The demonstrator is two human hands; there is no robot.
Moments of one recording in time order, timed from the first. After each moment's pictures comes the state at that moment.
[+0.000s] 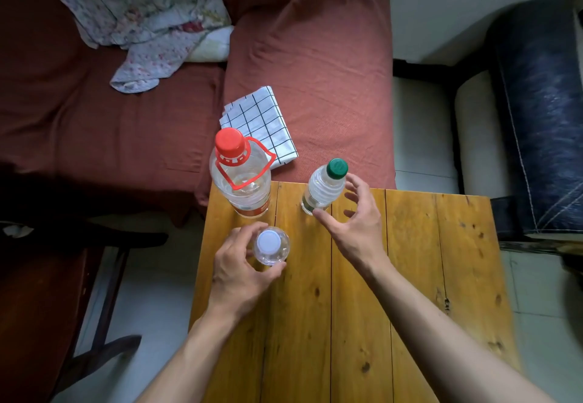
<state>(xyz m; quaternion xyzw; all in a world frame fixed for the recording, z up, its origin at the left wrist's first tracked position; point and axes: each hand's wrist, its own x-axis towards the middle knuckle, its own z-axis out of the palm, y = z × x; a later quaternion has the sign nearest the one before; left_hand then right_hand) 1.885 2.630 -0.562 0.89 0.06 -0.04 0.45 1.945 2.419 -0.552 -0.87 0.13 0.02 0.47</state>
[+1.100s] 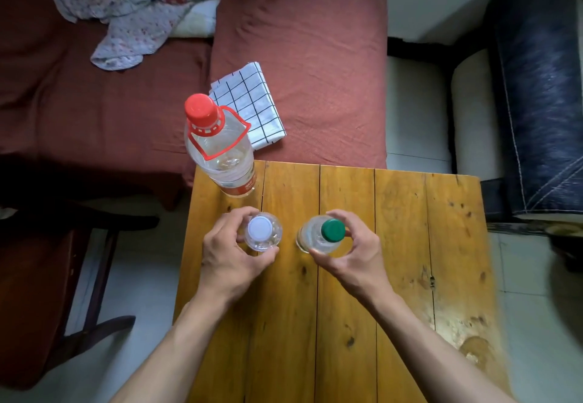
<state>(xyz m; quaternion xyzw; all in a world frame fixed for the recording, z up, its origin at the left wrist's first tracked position) 1.872 2.612 -0.555 0.89 0.07 -0.04 0.44 1.868 2.387 -0.559 -0.88 0.03 0.08 0.47</state>
